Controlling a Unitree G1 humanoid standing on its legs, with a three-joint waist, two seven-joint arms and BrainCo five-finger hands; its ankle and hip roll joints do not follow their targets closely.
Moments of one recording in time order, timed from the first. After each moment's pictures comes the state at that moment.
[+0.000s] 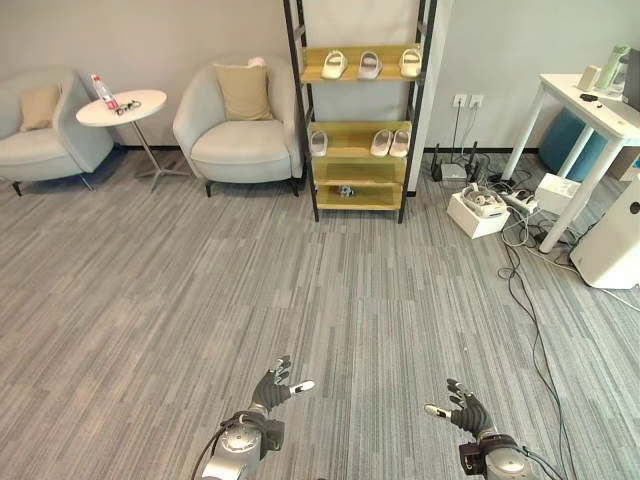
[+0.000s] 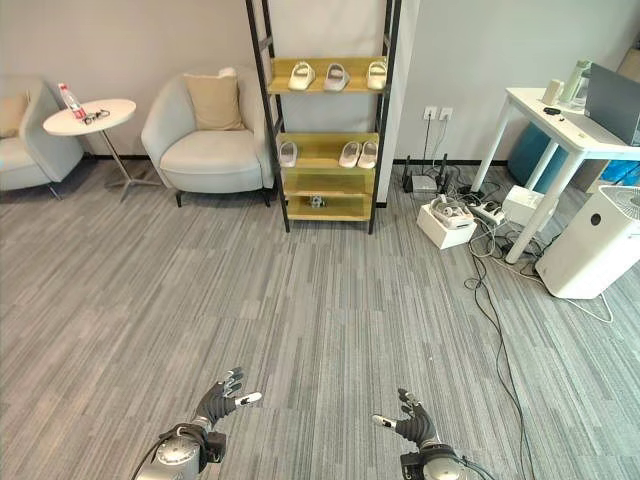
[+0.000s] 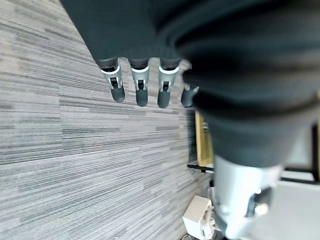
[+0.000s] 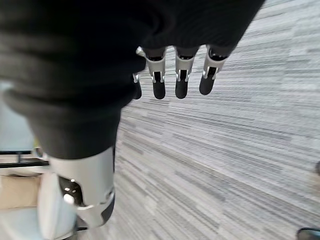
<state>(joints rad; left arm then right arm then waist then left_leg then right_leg) 0.03 0.22 -0.31 0.72 -0.26 -0.17 0.04 0.12 -0.31 0.23 0.69 0.19 -0.12 -0.08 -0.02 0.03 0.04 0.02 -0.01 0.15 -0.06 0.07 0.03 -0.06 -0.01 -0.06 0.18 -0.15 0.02</state>
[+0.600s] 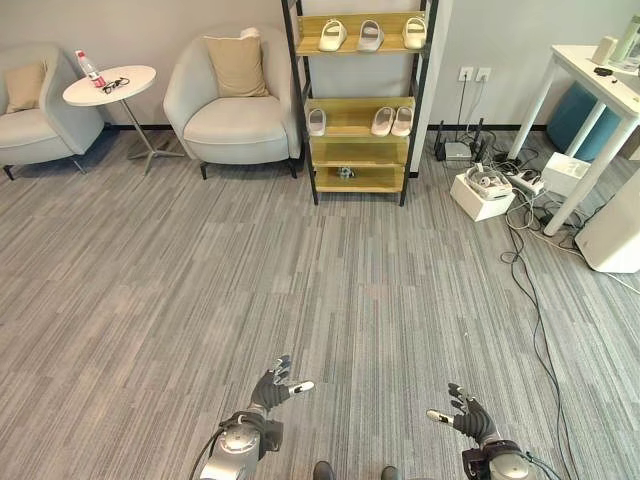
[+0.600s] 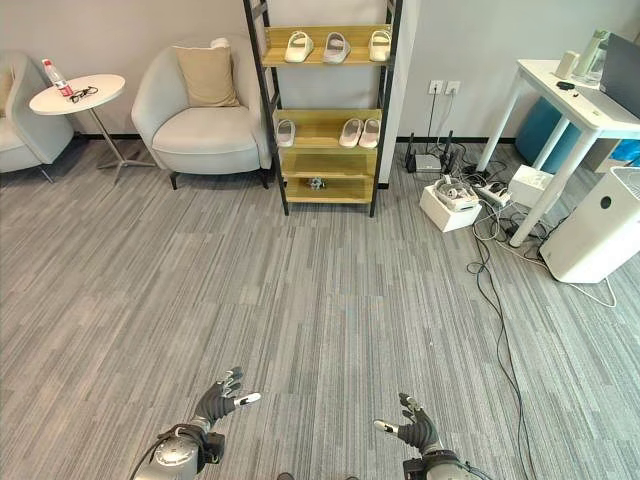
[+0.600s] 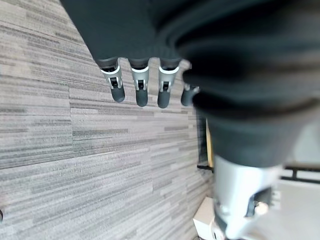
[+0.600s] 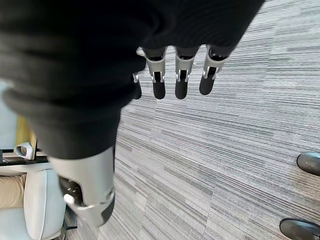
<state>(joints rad) 0.06 0.24 -0.30 0.68 -0.25 -0.16 0.04 0.15 -0.31 0.22 0.66 0.19 -0.12 -0.06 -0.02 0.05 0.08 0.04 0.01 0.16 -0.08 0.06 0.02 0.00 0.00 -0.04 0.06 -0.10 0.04</state>
